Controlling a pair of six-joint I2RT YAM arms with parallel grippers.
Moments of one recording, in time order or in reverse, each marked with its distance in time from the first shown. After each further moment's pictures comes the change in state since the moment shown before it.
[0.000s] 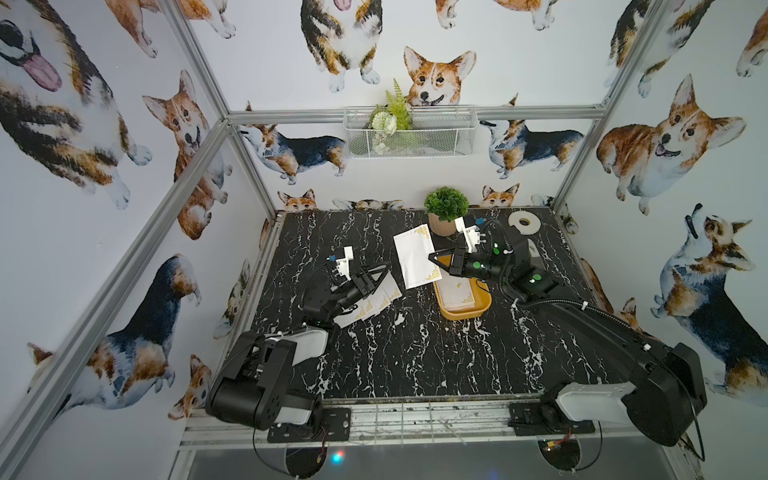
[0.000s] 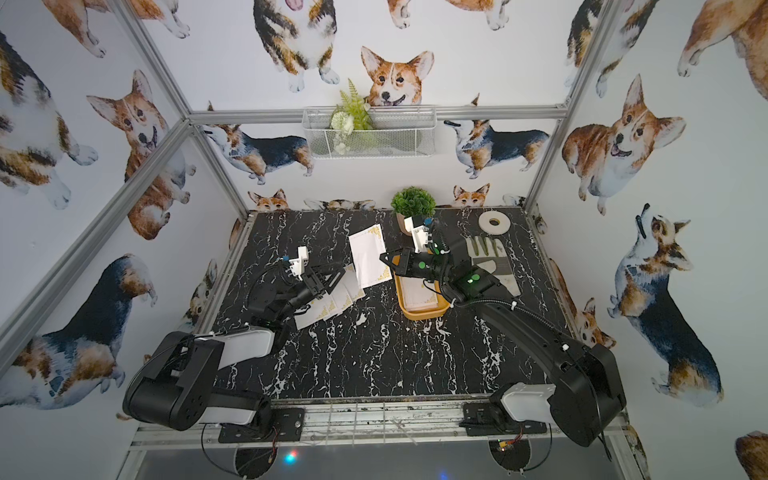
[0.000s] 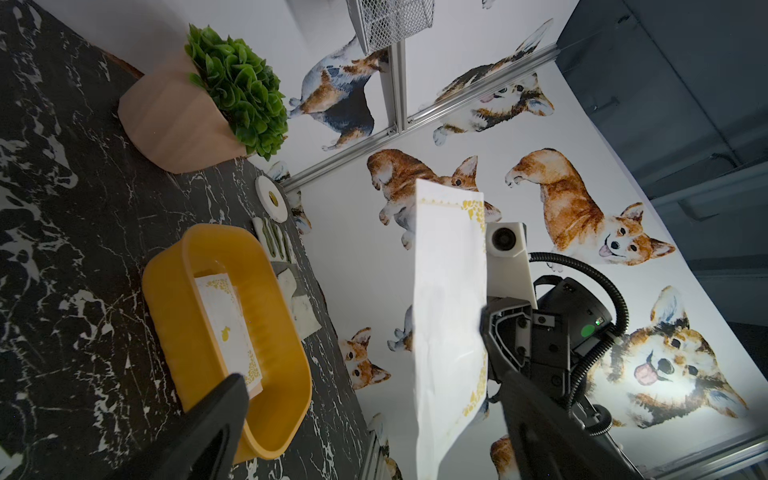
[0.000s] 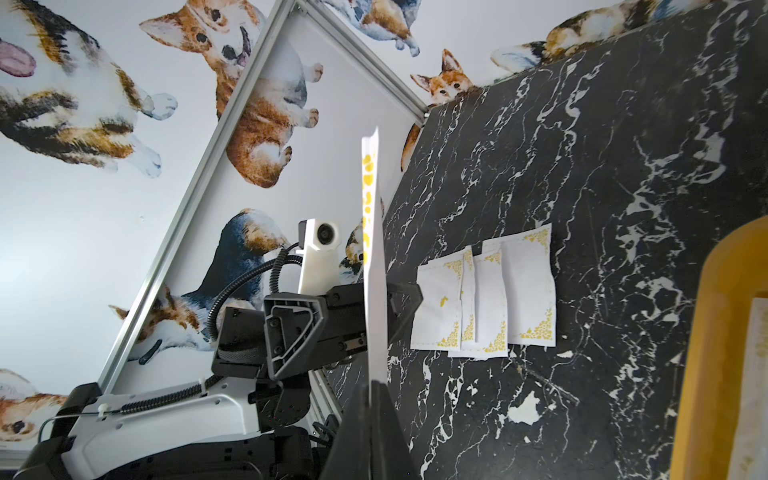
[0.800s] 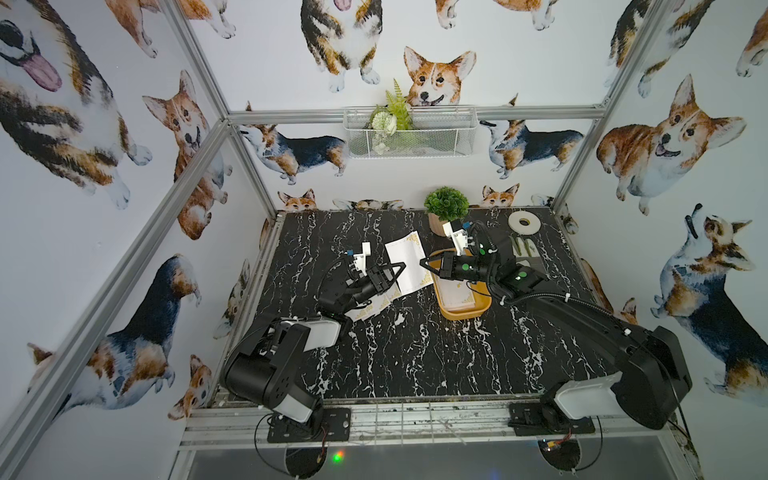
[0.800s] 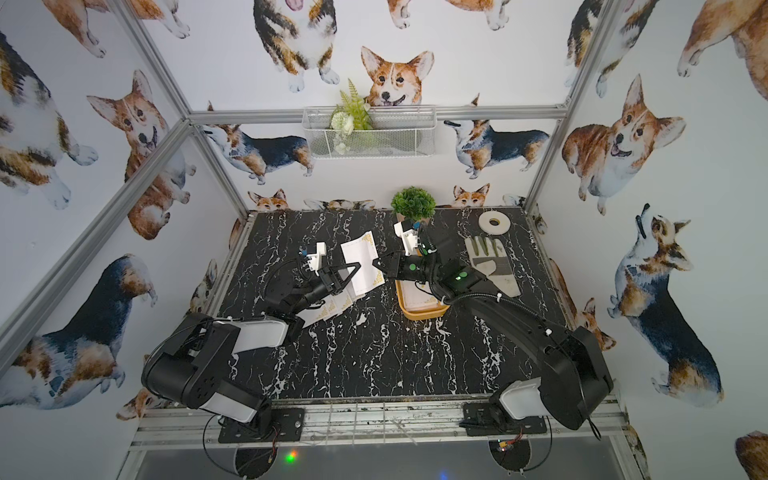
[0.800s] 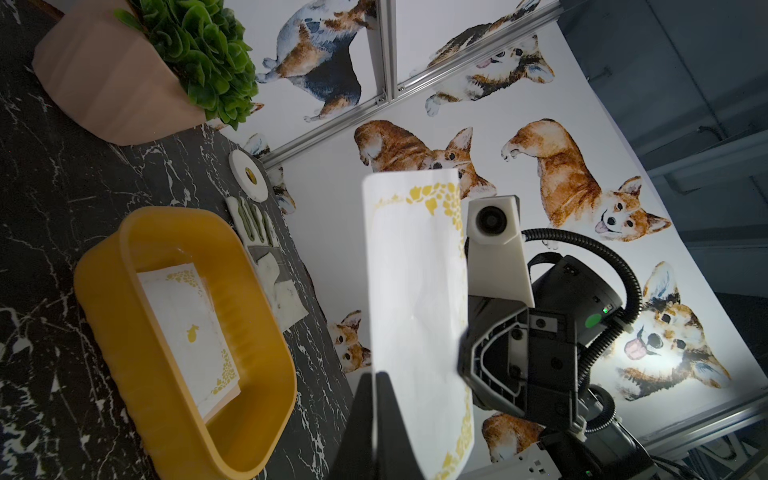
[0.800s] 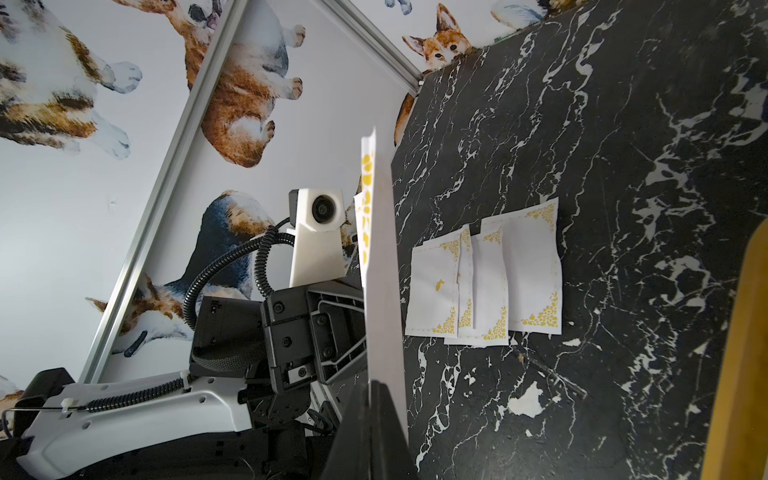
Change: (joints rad) left arm -0.098 0.102 0.087 0.022 -0.020 0.008; right arm 0.036 0.084 0.015 -0.003 0.001 -0.007
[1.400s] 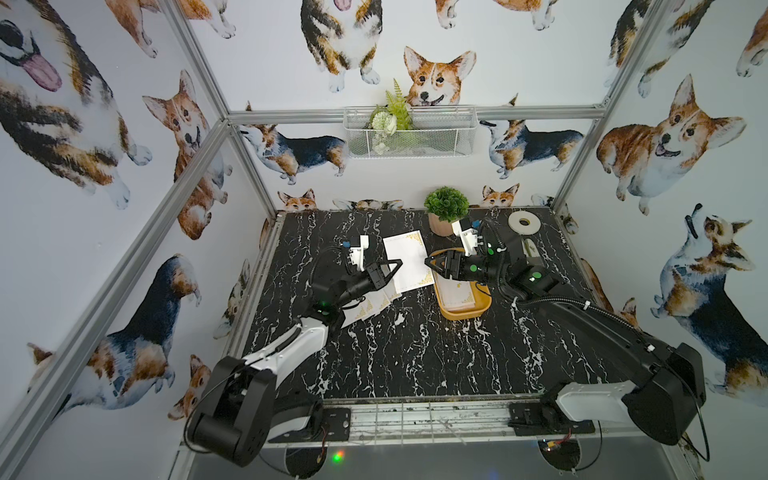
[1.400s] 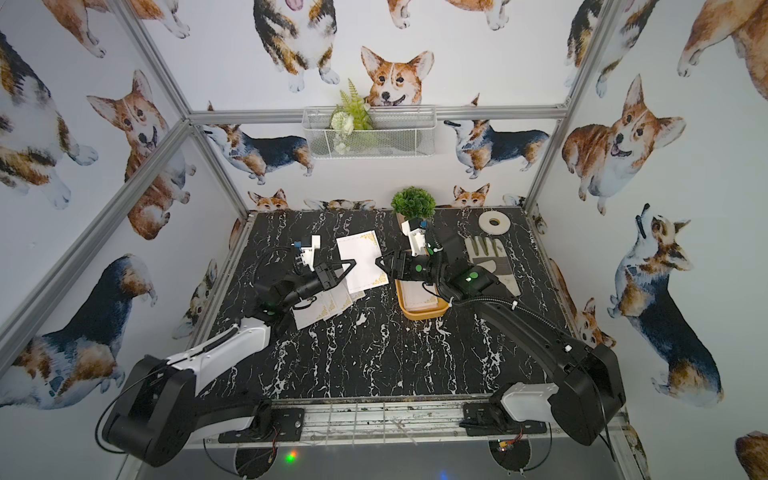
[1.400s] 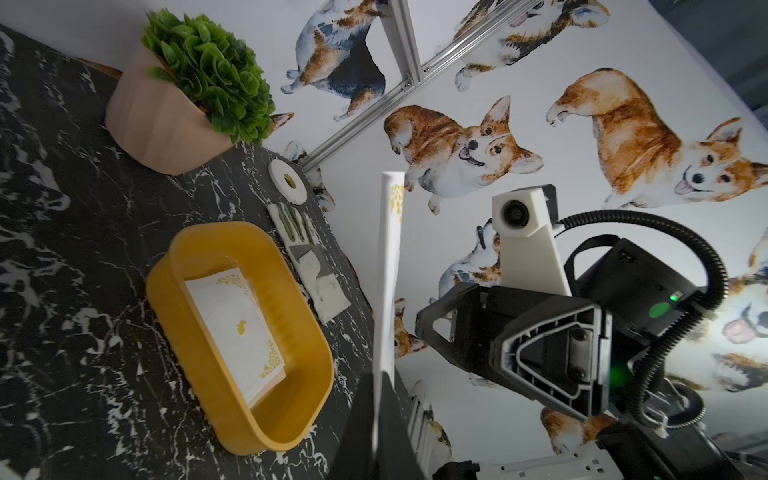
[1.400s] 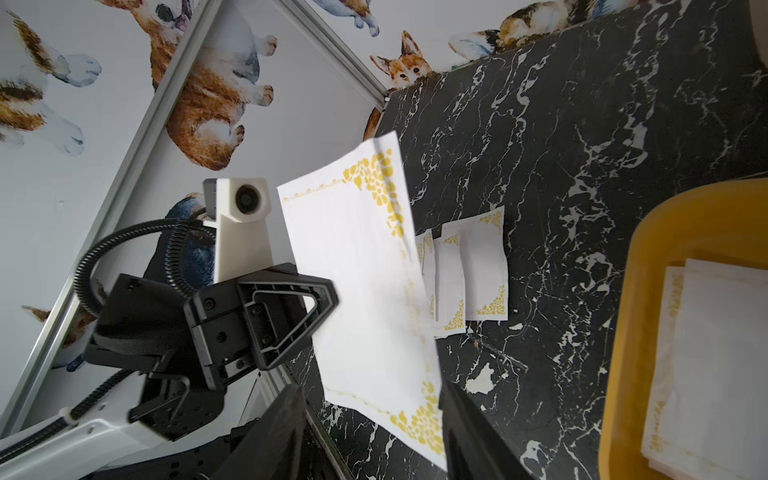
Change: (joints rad) left arm 0.013 -0.345 0.129 -0.712 -0.045 0.360; right arm 0.001 -0.093 0.044 -0.196 0.134 -0.096
